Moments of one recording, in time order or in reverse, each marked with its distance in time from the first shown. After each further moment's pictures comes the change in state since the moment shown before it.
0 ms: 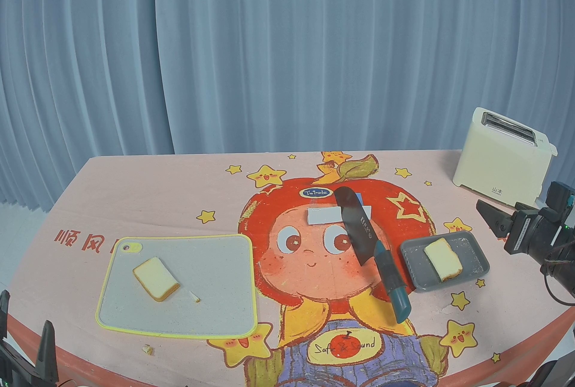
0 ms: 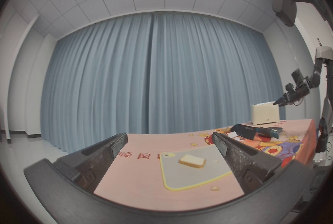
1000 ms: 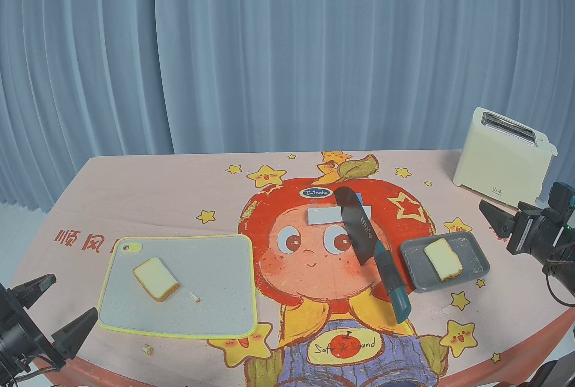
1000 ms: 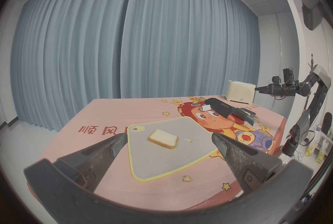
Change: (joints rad) left arm -0.004 0.561 -0.209 0.097 -0.269 -0.027; right arm -0.014 -0.013 0.009 -0.003 0.001 -0.021
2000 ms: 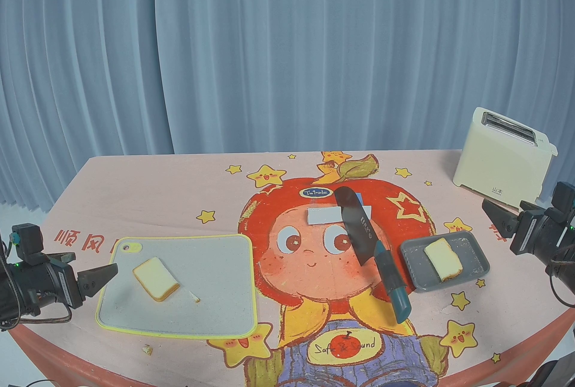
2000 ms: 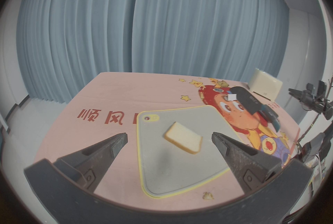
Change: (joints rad) left arm 0.000 0.473 -0.179 -0.004 0.116 -0.050; right arm 0.000 -0.024 0.001 0.009 0.010 0.000
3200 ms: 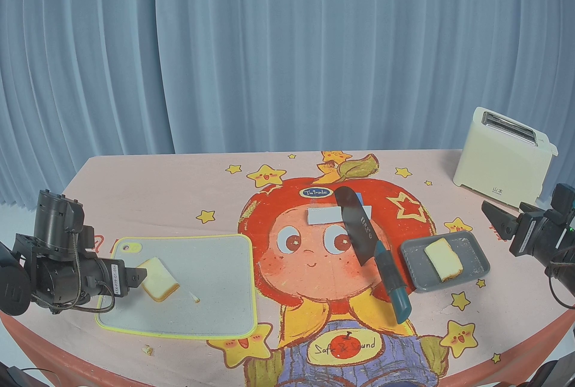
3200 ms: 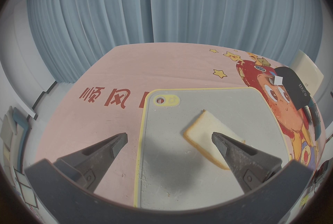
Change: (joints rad) left arm -0.224 0.383 -0.103 0.015 0.428 -0.184; right arm 0.000 0.001 0.009 -0.007 0.000 -0.001
